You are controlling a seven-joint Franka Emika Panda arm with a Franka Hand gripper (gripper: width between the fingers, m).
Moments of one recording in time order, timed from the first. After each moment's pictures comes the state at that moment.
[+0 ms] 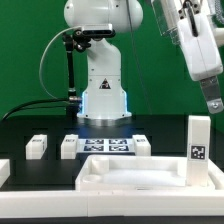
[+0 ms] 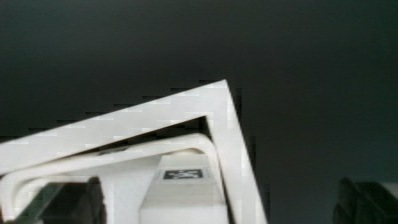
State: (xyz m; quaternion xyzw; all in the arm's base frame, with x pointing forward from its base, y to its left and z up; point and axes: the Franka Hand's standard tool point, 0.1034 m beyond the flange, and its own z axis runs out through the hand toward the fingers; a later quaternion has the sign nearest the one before) arm 0.654 0.113 0.152 -0.60 0.78 0.05 0.16
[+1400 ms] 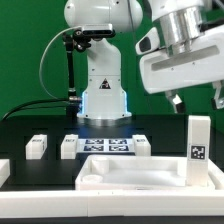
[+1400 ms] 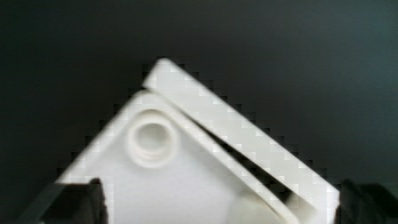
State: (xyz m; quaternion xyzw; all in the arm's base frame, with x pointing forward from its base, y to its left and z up) arm 0.522 0.132 0.108 -0.91 0.40 0.00 0.12
